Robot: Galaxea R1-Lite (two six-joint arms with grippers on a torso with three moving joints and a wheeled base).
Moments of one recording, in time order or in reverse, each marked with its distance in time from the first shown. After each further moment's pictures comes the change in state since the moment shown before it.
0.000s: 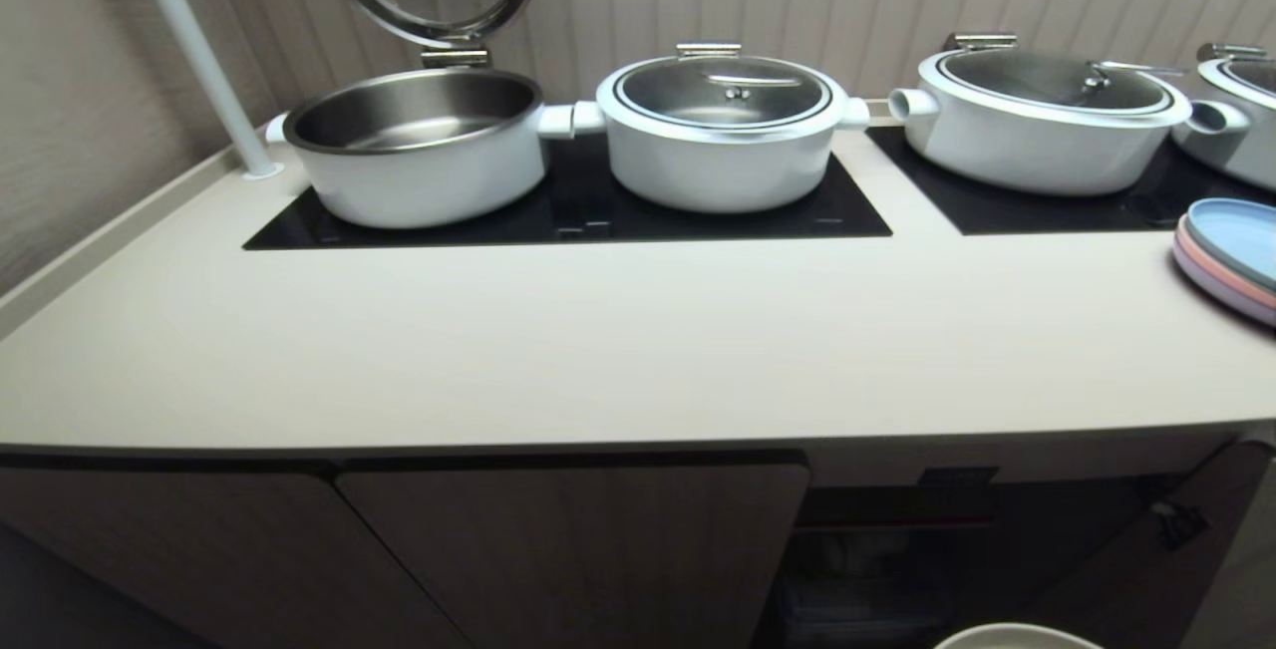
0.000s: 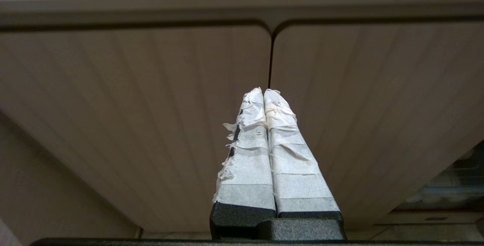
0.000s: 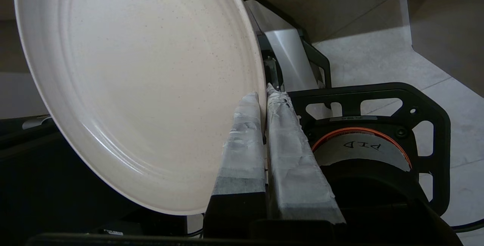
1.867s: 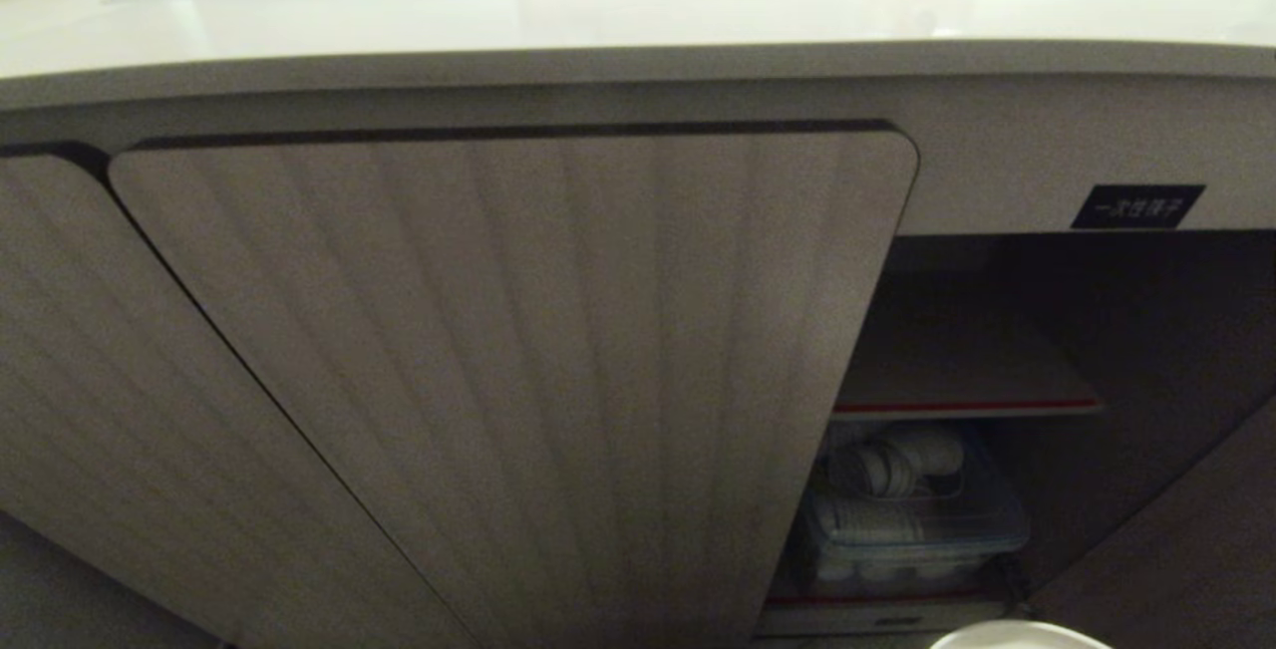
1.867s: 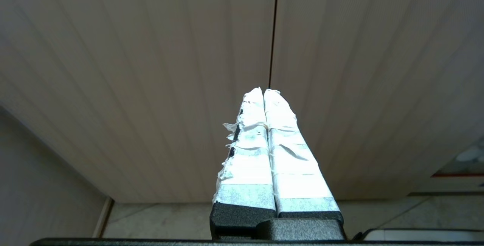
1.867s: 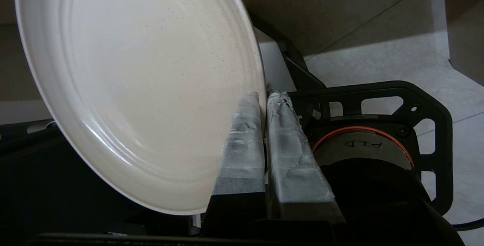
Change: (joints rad) left arm 0.000 0.000 0.000 0.000 0.000 0.000; right arm 0.000 0.001 0.002 0.000 0.000 0.021
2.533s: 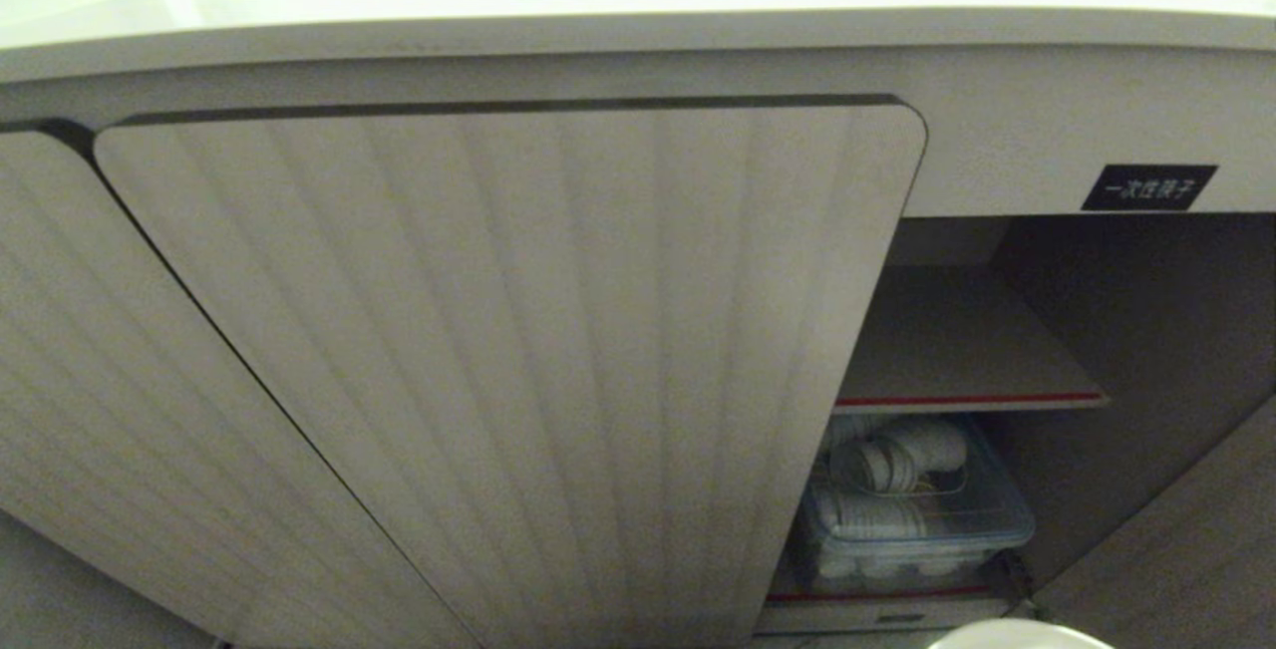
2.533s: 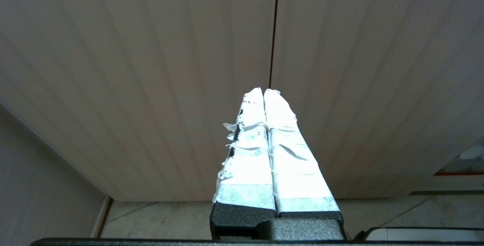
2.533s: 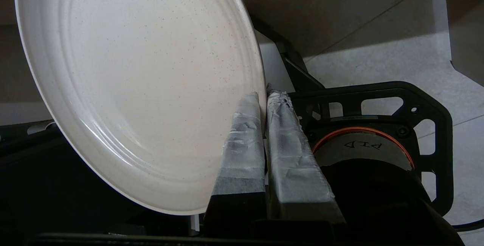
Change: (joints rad) left arm 0.000 0.000 0.000 -0.001 0.000 0.000; right arm -0.003 0.000 0.005 -0.001 0.000 0.001
